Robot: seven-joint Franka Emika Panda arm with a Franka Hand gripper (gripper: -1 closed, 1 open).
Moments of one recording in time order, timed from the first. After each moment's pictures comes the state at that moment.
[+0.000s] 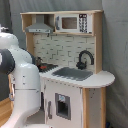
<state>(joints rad) 0.55 0.36 1.03 -1.45 -1.92 0.79 0.20</state>
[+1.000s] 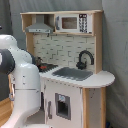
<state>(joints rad) 0.55 0.37 1.02 -1.55 -2.16 0.86 -0.02</state>
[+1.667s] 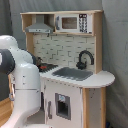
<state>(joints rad) 0.54 0.36 1.01 -1.60 -2.29 0.98 -0.15</state>
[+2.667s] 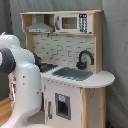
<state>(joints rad) 0.48 0.34 0.99 -1.62 -2.34 1.20 -0.34</state>
